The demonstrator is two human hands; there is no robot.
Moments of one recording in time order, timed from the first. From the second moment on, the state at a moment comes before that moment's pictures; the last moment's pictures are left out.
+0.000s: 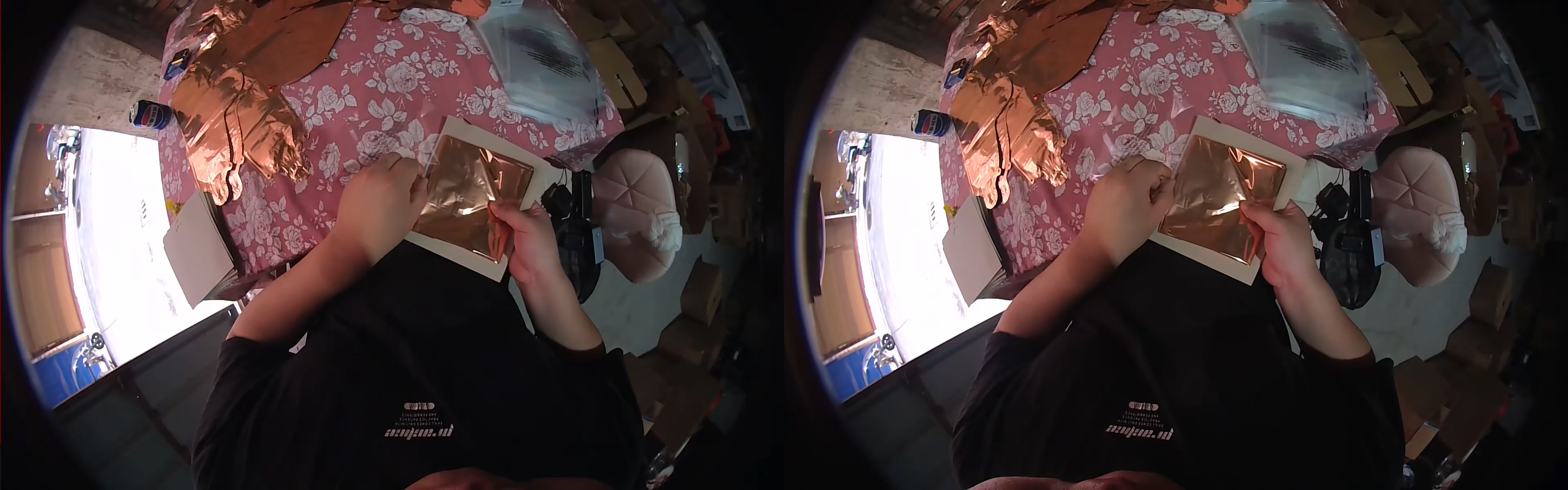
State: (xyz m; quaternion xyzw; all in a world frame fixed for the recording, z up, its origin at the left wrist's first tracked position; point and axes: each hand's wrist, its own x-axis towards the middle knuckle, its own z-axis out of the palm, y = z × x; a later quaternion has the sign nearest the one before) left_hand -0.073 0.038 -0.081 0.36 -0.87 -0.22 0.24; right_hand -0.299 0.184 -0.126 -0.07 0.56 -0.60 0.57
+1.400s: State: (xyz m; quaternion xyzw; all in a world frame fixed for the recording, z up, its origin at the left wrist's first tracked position) left_hand -0.050 0.051 -0.065 0.33 -0.91 -0.19 0.17; right_hand -0.283 0.167 -0.121 -0.10 0.57 -0.64 0.51
